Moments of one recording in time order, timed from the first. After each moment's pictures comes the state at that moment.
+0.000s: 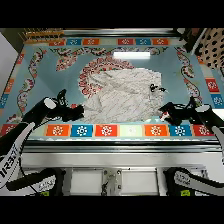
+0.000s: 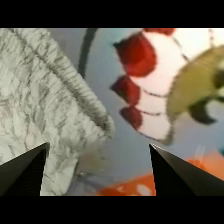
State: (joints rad) left arm -0.08 -1.35 0.81 1.00 -0.88 -1.58; right arm -0.30 -1.34 0.71 -0.80 0.78 1.60
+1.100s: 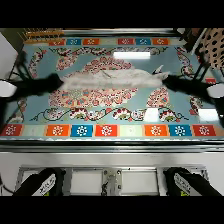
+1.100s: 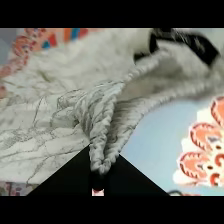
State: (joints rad) left arm 0.09 -1.00 1.16 0.99 -0.92 -1.58; right arm -0.12 -1.03 1.09 -0.87 0.80 1.34
